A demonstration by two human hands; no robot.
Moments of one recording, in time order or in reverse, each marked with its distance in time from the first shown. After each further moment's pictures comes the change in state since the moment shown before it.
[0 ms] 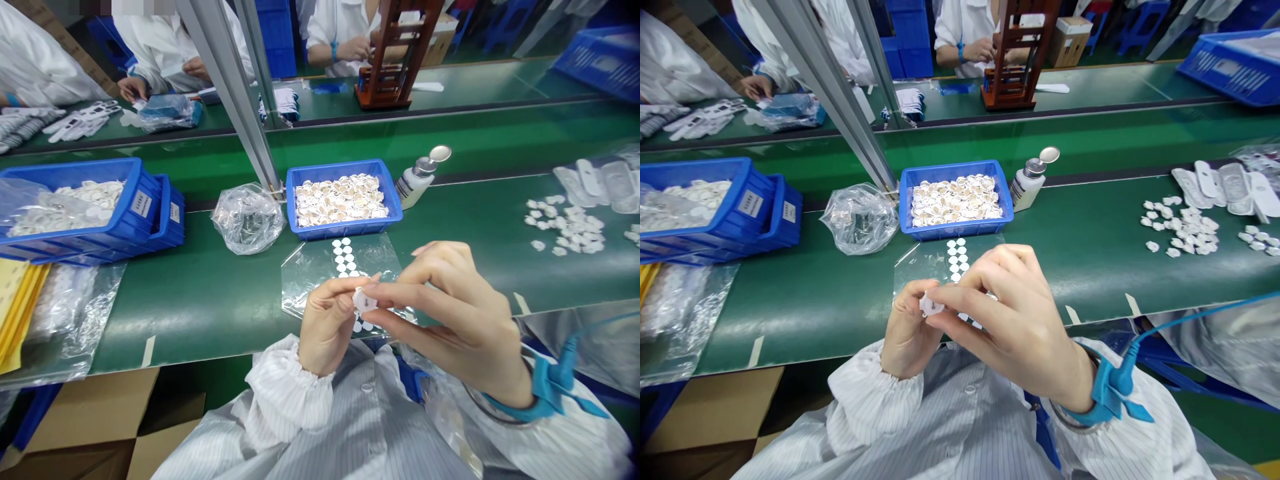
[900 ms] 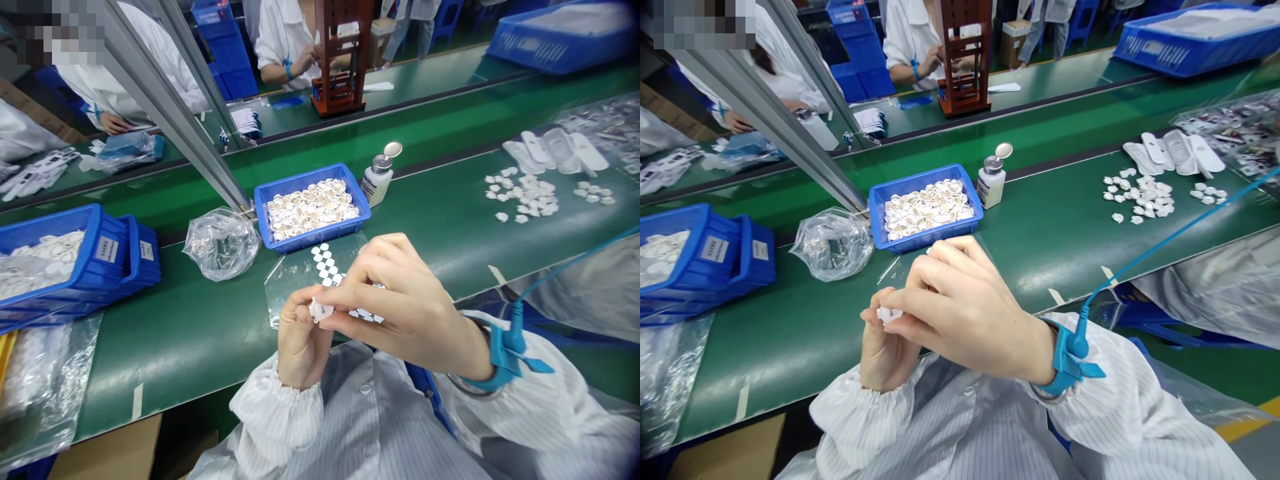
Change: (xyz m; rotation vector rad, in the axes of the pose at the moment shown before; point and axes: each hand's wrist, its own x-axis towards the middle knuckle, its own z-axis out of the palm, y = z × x) left_hand 0.001 0.001 -0.007 0.012 0.104 -0.012; right_hand 0.007 0.002 0.003 -0.007 0.008 0.010
